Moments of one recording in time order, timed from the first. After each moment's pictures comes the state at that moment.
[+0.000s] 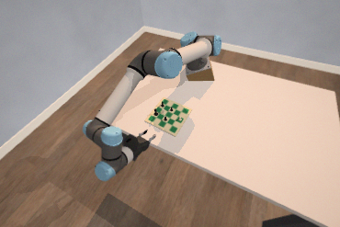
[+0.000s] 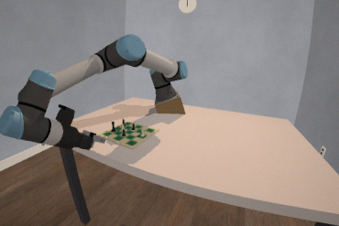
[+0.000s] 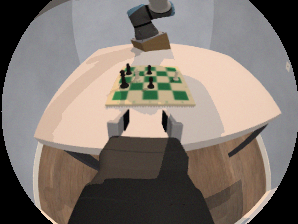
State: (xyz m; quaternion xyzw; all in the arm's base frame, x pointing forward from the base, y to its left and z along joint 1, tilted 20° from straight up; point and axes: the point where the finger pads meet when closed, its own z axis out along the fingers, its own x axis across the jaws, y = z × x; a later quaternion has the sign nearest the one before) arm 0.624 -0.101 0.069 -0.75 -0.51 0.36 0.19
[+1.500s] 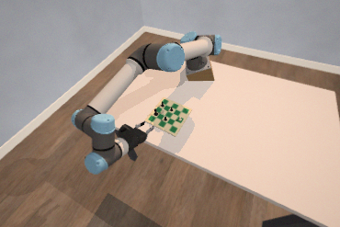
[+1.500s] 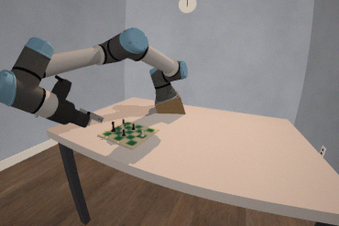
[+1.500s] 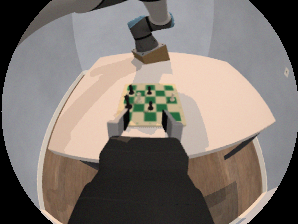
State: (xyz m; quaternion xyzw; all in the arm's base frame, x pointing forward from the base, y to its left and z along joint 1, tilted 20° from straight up) arm 0.616 -0.073 0.152 -0.75 -0.52 0.36 0.19
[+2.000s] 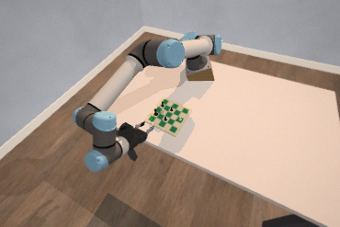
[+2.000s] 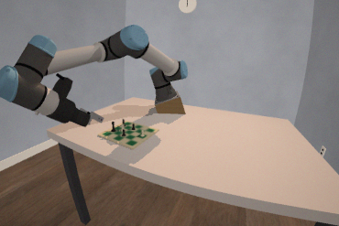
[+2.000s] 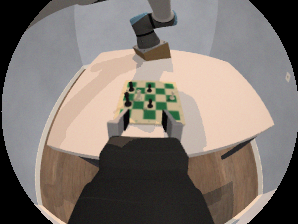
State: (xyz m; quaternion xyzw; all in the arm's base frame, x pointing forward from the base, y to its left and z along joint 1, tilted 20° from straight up) arm 0.617 -0.072 0.152 -0.75 -0.54 0.34 0.19
